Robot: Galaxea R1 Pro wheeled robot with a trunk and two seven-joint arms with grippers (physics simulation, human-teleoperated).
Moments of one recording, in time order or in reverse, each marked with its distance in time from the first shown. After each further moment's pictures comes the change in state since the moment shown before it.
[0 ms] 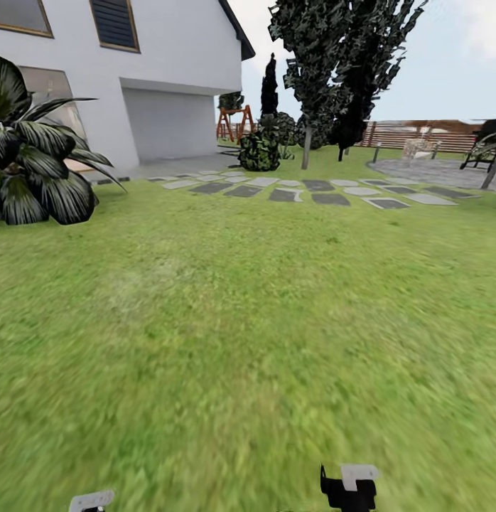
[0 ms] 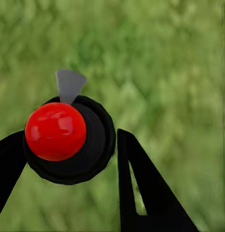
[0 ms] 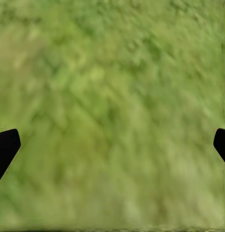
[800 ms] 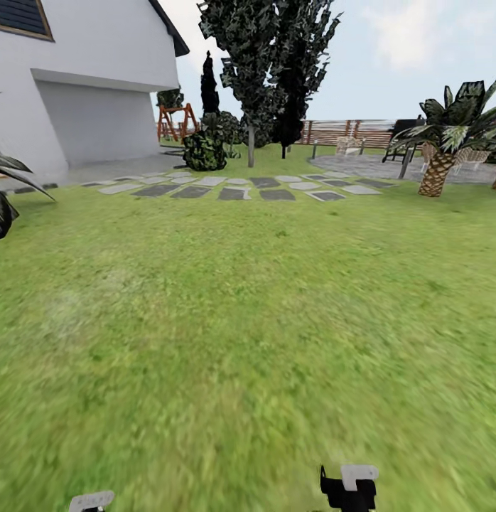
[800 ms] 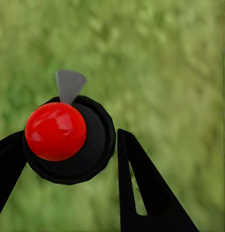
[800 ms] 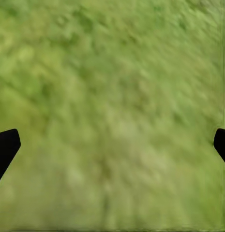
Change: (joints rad) left arm 0.000 0.000 0.000 0.000 -0.001 0.000 0.000; right arm 0.000 0.000 0.000 0.000 0.000 0.000 0.000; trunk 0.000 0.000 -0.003
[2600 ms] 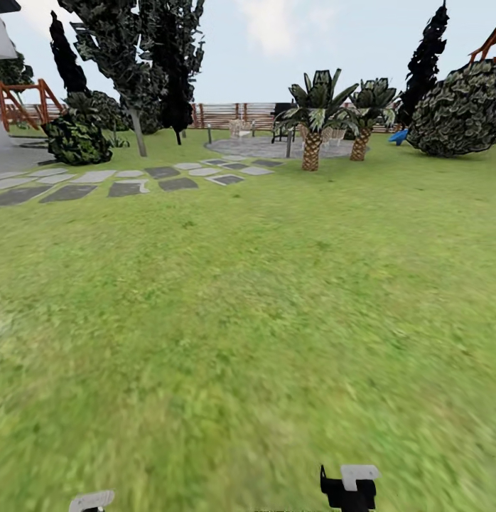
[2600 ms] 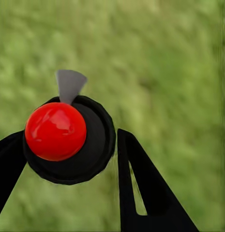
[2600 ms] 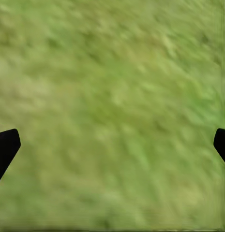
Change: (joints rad) left arm 0.000 0.000 0.000 0.000 0.000 0.000 -0.001; right arm 0.000 0.000 0.000 0.000 0.000 0.000 0.000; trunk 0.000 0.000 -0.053
